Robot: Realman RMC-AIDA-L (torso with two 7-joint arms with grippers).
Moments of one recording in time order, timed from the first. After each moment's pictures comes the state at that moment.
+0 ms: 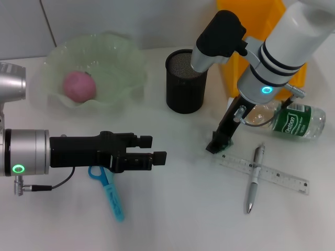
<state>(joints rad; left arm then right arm) -0.58 -2.04 1.13 0.60 1.74 1.51 -1.70 1.03 2.09 -1.20 -0.67 -2.74 -1.34 2.32</state>
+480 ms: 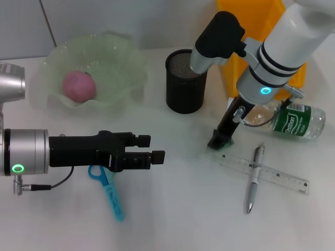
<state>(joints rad) -0.58 -2.04 1.13 0.60 1.74 1.50 -1.70 1.03 2.09 -1.21 -0.65 -2.74 -1.32 2.32</state>
